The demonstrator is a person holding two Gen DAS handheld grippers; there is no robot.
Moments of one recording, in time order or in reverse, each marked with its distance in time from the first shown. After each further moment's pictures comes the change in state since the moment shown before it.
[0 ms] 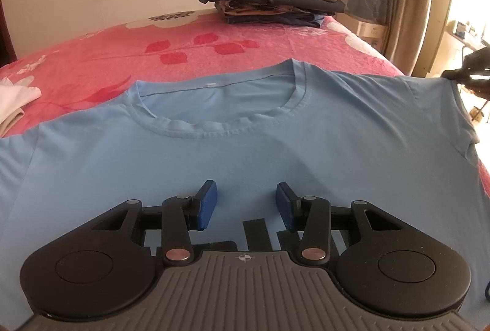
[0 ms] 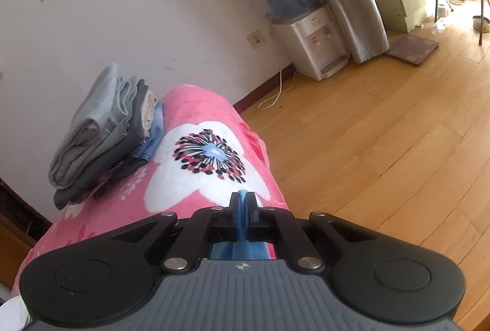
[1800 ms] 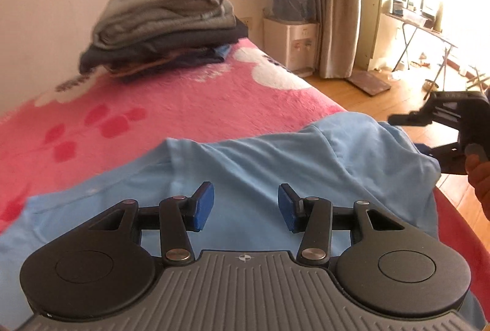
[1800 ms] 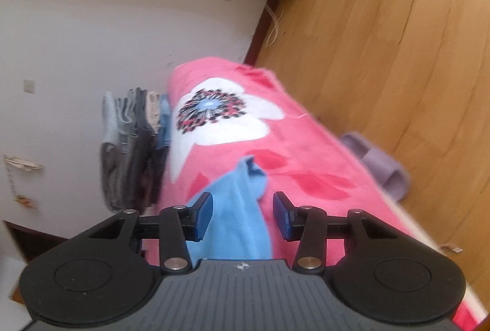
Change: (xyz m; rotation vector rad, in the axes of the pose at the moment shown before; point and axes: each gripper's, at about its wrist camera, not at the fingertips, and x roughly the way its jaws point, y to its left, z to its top) left arm 0.051 -0.096 0.068 0.216 -0.060 -0.190; right arm -0.001 -0.089 -0.050 0.506 0.167 0.315
